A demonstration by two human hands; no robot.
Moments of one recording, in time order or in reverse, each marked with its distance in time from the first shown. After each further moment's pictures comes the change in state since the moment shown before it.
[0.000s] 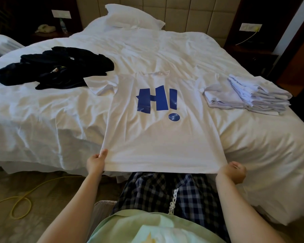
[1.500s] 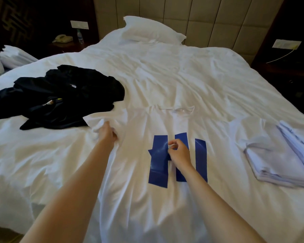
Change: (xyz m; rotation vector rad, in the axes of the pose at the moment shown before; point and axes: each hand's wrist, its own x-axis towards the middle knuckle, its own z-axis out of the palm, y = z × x) left_hand 0.216 0.258 0.088 -0.694 -0.086 -0.049; right_hand -0.101 -0.122 0.311 -0.426 -1.107 -0.558
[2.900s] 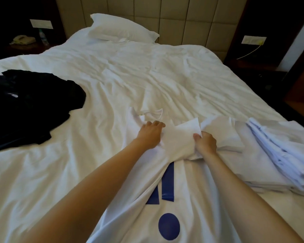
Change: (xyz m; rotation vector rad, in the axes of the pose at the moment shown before) left_hand -0.055 -0.096 0.203 1.768 -0.671 0.999; right_hand 0.102 0.056 -0.157 -0.244 0.326 0.239
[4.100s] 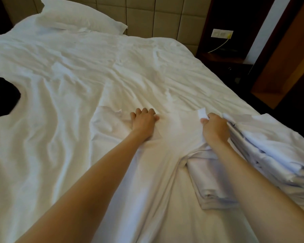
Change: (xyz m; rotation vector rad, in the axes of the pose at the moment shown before) left_hand 0.143 0.067 0.061 -0.029 0.195 -0.110; right_hand 0.100 0.045 -0.077 -0.314 0.325 -0.079
